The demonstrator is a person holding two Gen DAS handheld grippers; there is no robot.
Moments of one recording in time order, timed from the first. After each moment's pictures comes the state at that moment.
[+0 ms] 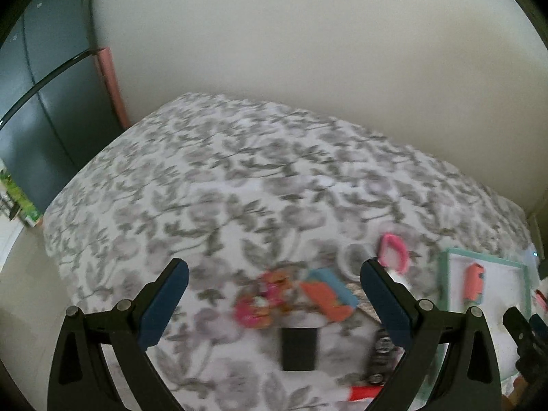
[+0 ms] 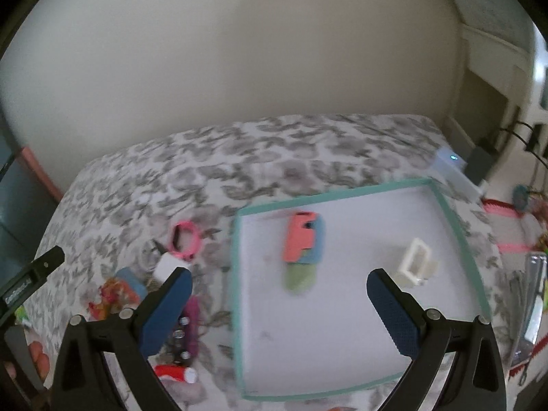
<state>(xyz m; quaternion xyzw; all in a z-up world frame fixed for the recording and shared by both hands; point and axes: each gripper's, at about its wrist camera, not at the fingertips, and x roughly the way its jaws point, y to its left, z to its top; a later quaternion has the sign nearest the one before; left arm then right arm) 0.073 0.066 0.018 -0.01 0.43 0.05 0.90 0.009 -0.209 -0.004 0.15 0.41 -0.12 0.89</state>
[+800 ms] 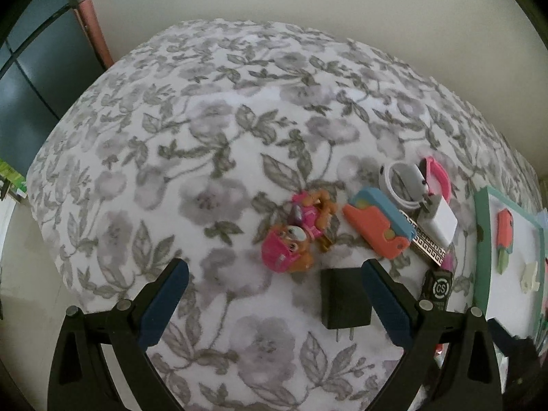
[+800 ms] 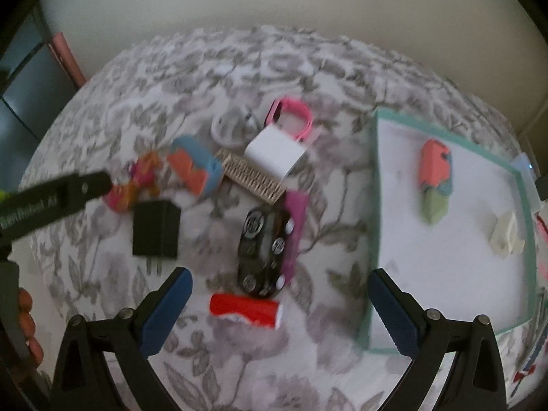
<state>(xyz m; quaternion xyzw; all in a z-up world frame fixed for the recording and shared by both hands) 0.076 0.095 -0.052 -0.01 0.56 0.03 0.83 0.021 -0.073 -0.084 0.04 0.55 -0.03 0.83</state>
